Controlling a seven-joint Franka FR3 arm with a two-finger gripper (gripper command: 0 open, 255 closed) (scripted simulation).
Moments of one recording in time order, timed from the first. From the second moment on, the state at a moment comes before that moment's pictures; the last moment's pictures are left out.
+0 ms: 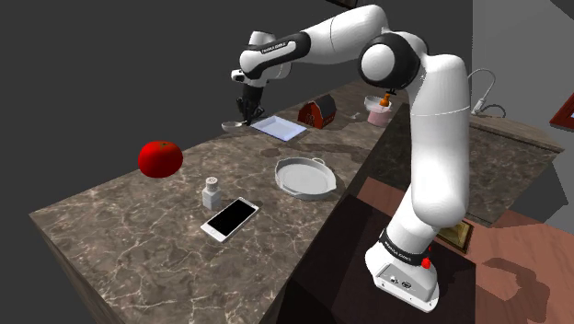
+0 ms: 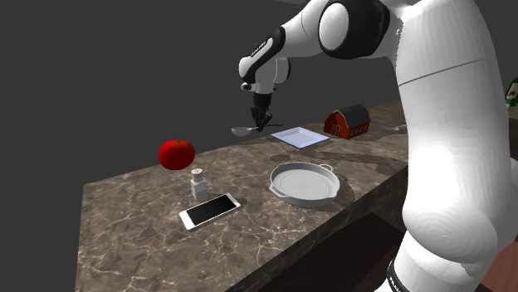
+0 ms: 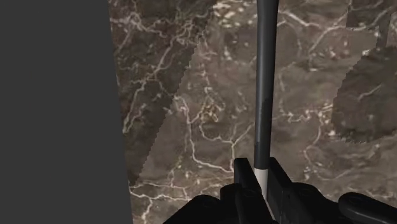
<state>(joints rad) 0.08 0.46 -0.17 -1.58 0.14 2.13 -1.82</state>
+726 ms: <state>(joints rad) 0.08 0.51 -0.16 -1.64 0.16 2.25 -1.83</state>
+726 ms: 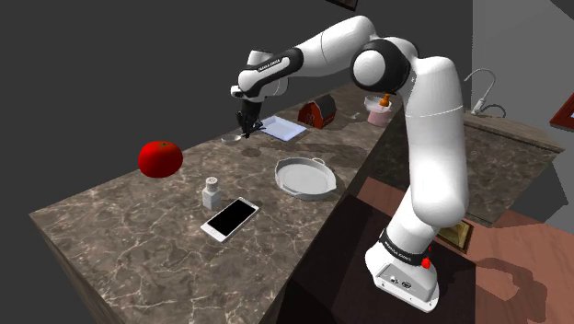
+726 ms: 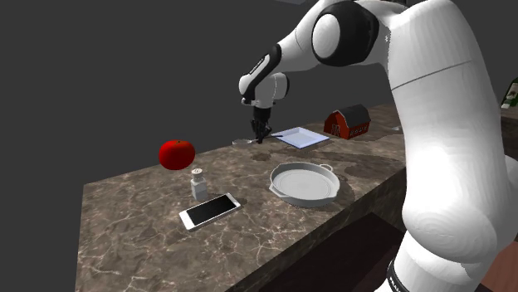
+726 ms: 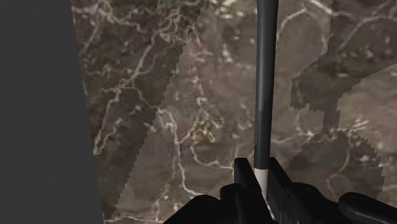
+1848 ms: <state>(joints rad) 0.08 0.54 -0.15 -1.66 0.16 2.29 -1.84</state>
